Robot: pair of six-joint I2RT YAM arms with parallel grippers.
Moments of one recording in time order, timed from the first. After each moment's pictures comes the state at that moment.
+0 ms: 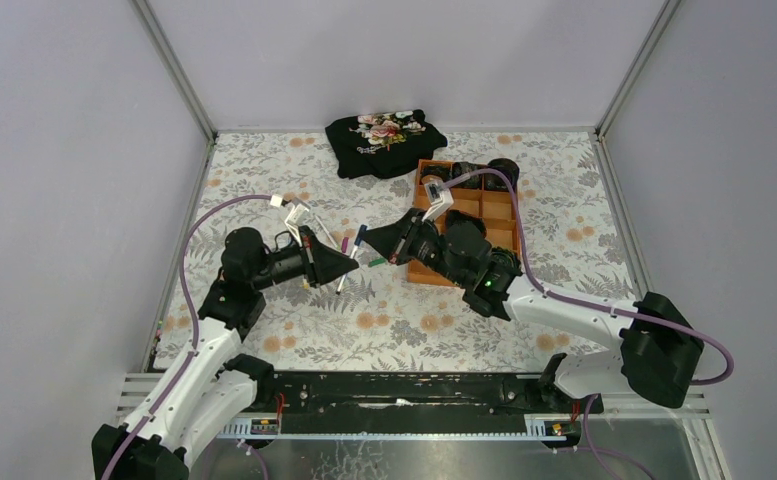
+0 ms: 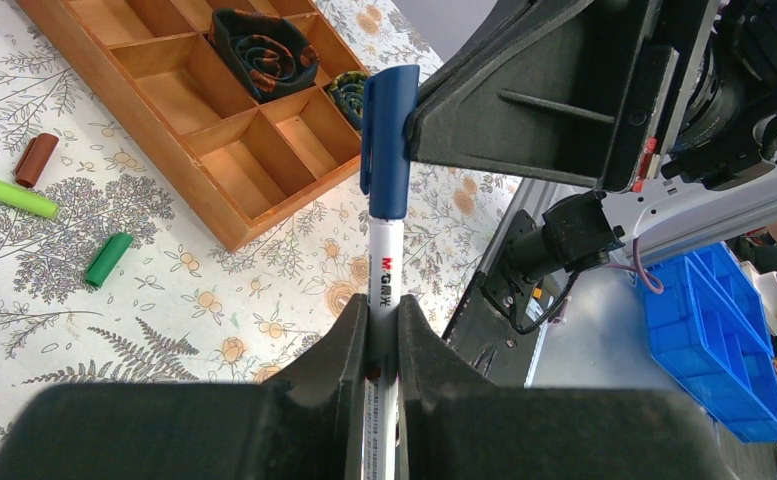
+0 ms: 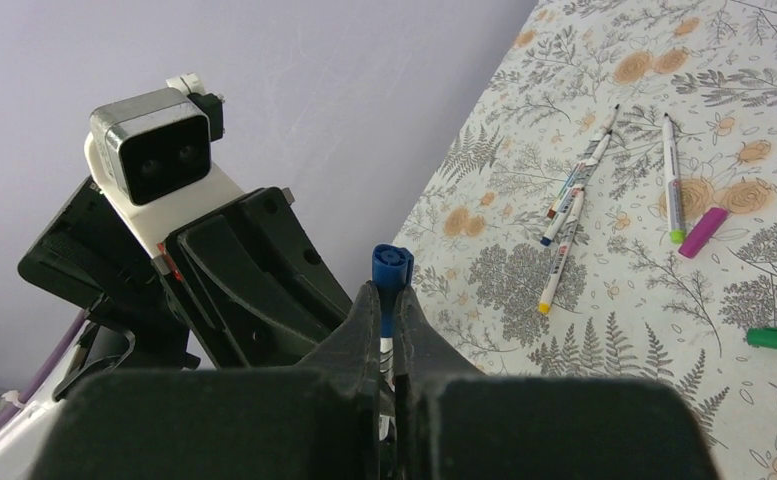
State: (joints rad) left arm -0.30 0.76 0.54 0.05 0.79 -0.51; right arm 0.95 1.32 0.79 0.53 0.01 0.88
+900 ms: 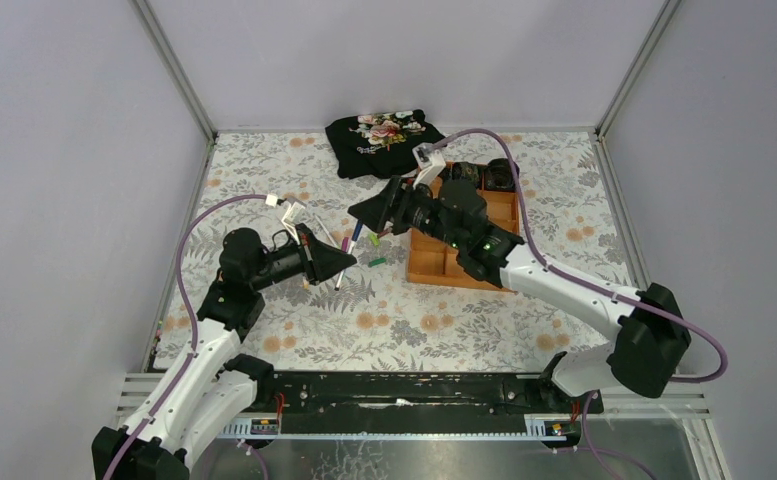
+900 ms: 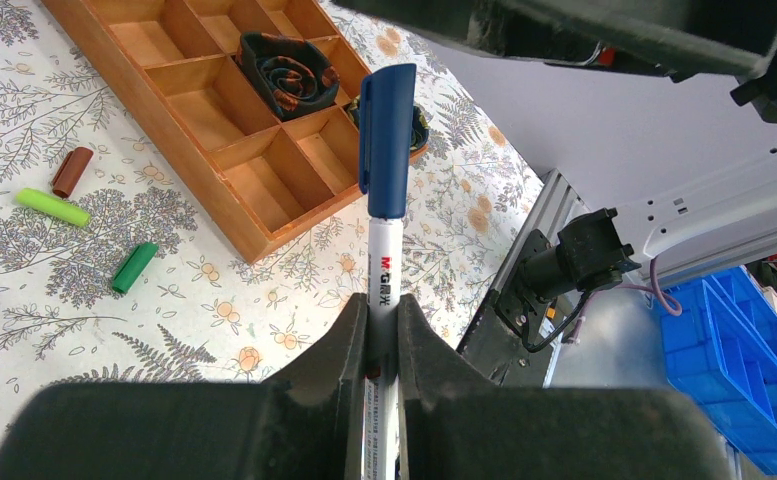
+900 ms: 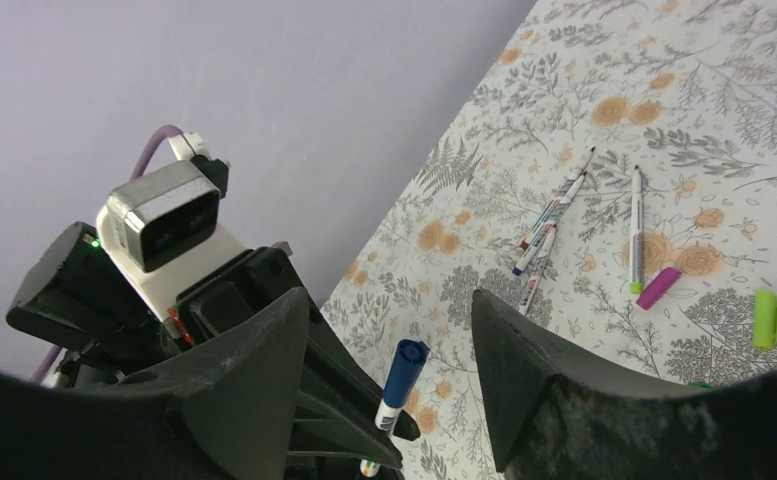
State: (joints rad) left arm -0.29 0.75 0.54 0.05 0.76 -0.51; right arm 0.84 1.38 1.05 0.27 -0.12 0.75
